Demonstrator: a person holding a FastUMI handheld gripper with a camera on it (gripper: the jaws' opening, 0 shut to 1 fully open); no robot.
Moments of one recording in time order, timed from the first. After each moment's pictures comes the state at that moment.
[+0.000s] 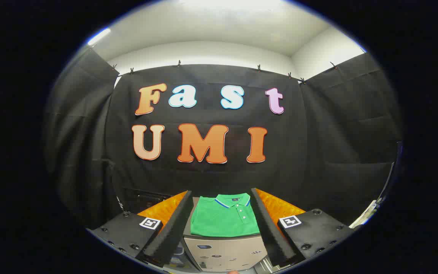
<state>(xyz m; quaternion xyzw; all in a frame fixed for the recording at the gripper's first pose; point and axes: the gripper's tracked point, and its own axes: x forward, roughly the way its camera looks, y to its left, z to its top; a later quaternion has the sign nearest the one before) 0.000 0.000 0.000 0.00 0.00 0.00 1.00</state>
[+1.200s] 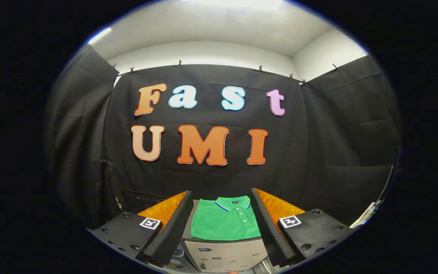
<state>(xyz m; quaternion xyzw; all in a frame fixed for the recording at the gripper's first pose) 0.011 0.001 0.012 -0.01 0.00 0.00 1.00</state>
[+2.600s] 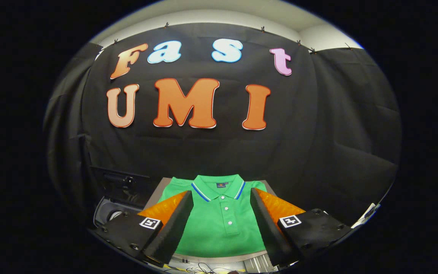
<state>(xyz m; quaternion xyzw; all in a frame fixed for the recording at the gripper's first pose) 0.207 -0.075 -0.103 -0.02 0.17 -0.01 0.99</state>
